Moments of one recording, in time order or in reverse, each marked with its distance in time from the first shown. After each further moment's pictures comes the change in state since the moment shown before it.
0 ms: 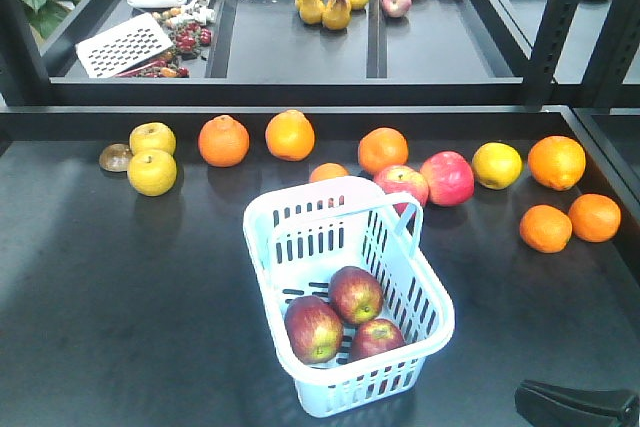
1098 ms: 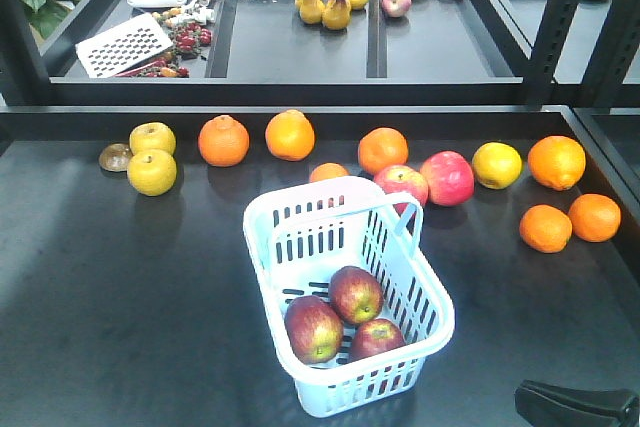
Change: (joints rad) left arm 0.002 0.000 0.000 0.028 -0.125 0.152; right arm 0.000 0.000 0.000 0.000 0.000 0.000
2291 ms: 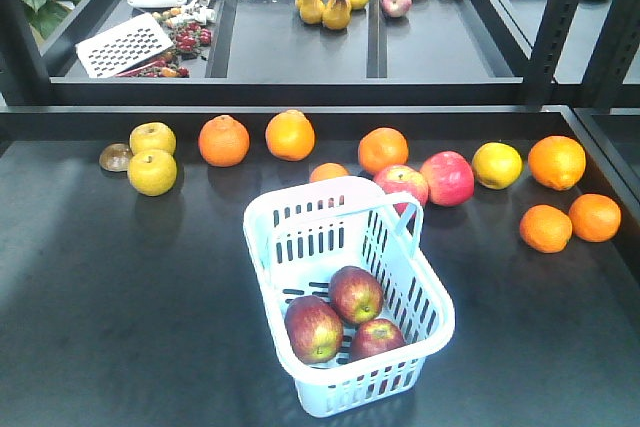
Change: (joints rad) left arm 0.000 0.000 0.000 0.000 0.005 0.000; right arm -0.387 -0.456 0.305 -0.485 -0.232 0.594
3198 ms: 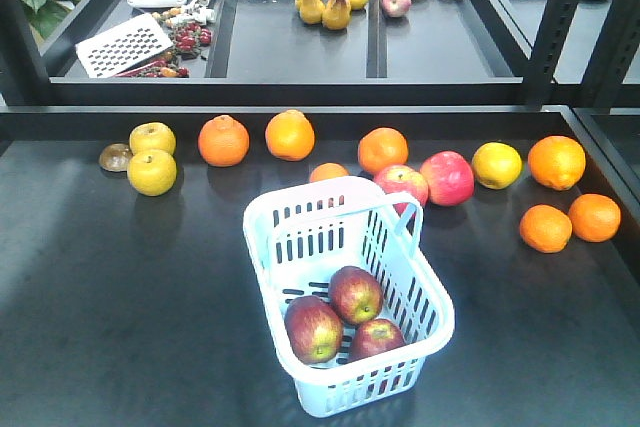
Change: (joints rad) left arm 0.000 0.000 0.000 0.000 0.000 0.000; right arm -0.040 -0.002 0.003 -0.139 -0.128 0.166
